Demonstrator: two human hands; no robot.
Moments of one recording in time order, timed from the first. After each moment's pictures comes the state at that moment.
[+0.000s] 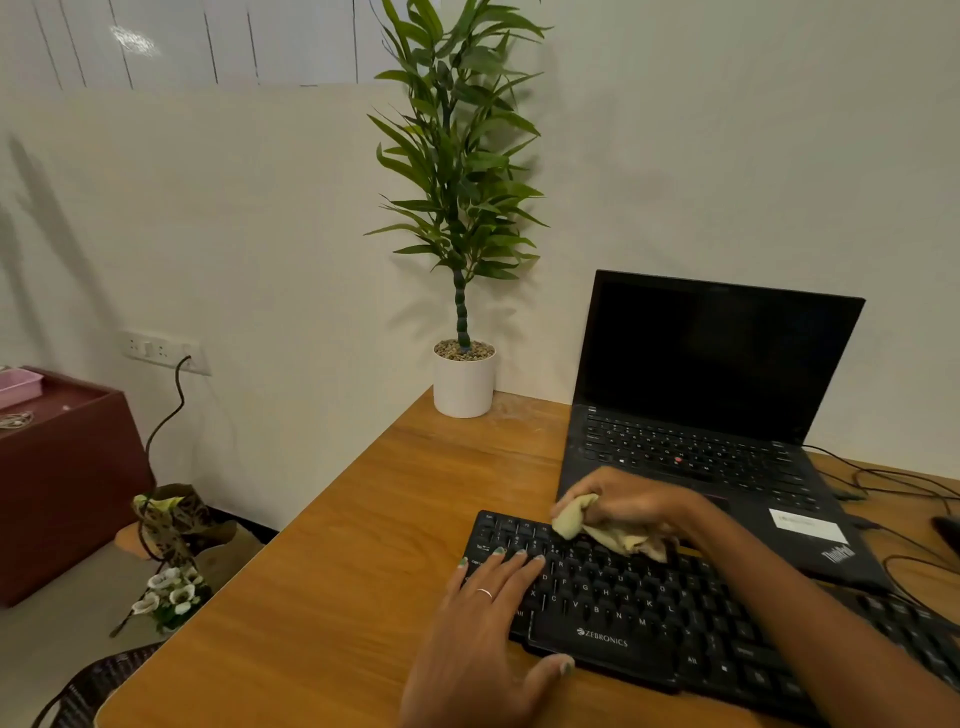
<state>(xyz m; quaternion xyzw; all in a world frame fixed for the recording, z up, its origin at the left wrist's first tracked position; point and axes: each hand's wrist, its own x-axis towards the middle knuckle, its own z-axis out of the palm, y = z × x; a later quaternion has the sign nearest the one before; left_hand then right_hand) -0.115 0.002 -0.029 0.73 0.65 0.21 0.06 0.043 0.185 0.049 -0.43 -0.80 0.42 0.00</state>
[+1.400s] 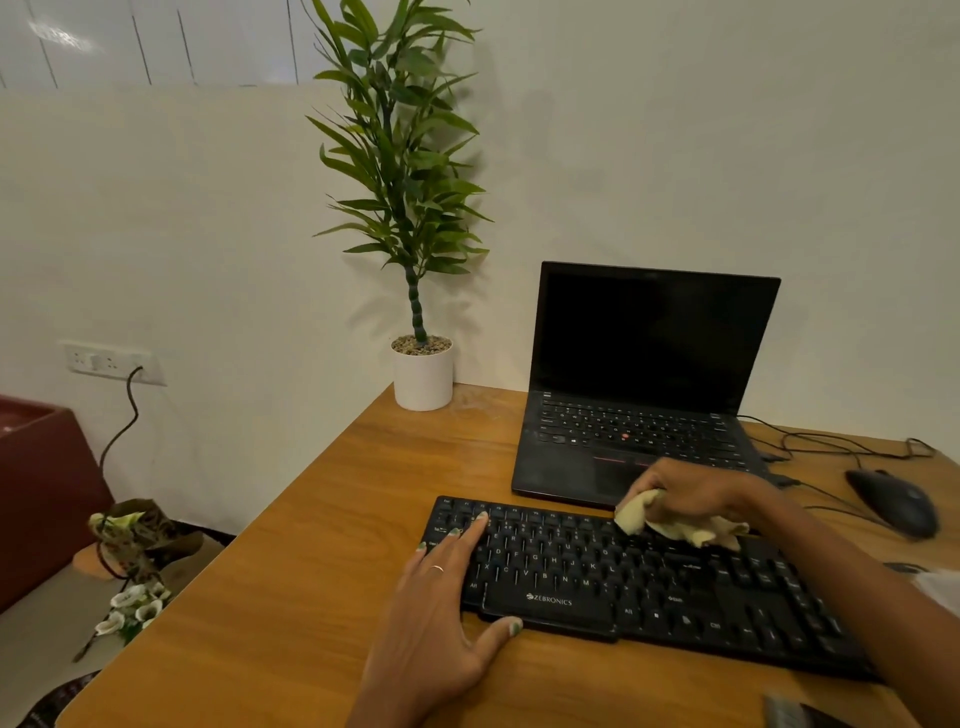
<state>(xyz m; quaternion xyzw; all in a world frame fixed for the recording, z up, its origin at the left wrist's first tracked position) -0.113 -0.003 -0.029 0.70 0.65 0.28 0.07 0.153 0.178 0.061 -0.50 -0.81 0.31 -0.04</state>
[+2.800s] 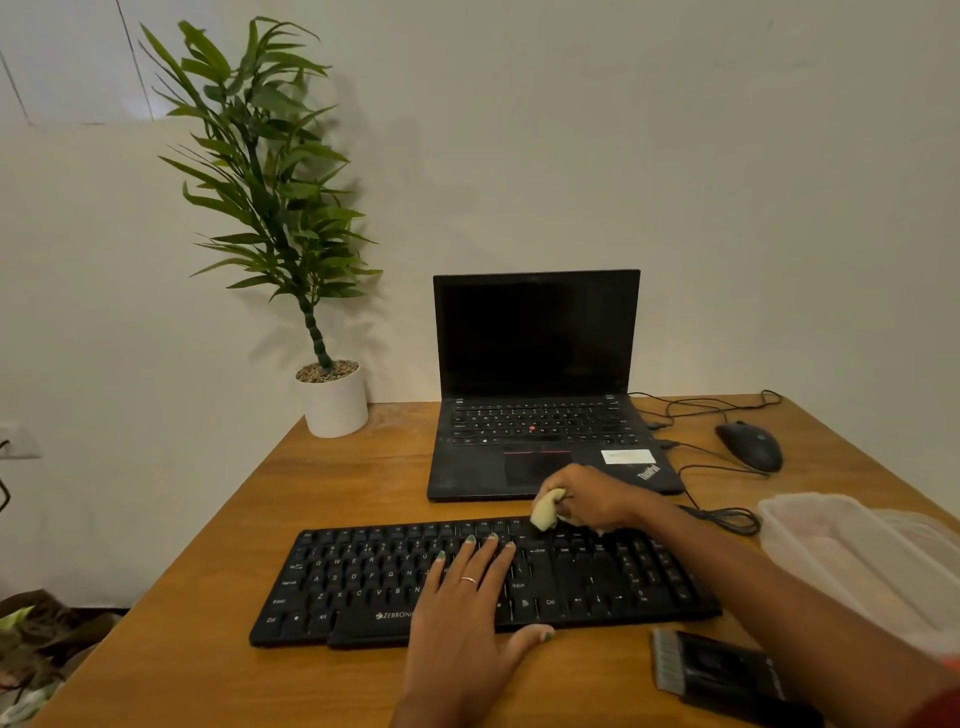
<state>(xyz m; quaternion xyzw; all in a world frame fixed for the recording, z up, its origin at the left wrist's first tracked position) -0.021 0.008 -0.011 0.78 0.62 0.10 0.04 0.167 0.151 0.032 -0.51 -0.82 0.24 0.07</state>
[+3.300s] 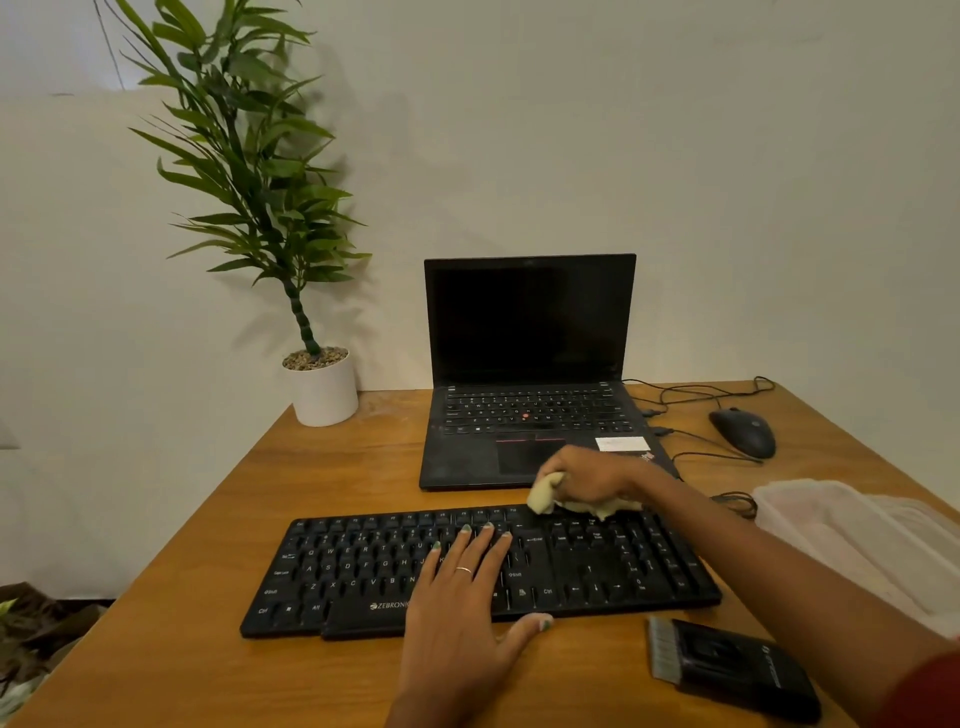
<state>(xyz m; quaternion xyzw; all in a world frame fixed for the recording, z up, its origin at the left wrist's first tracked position) -0.019 0.010 -0.016 0.77 0.62 0.10 0.05 0.167 0.155 0.051 -0.51 -0.82 0.26 0.00</state>
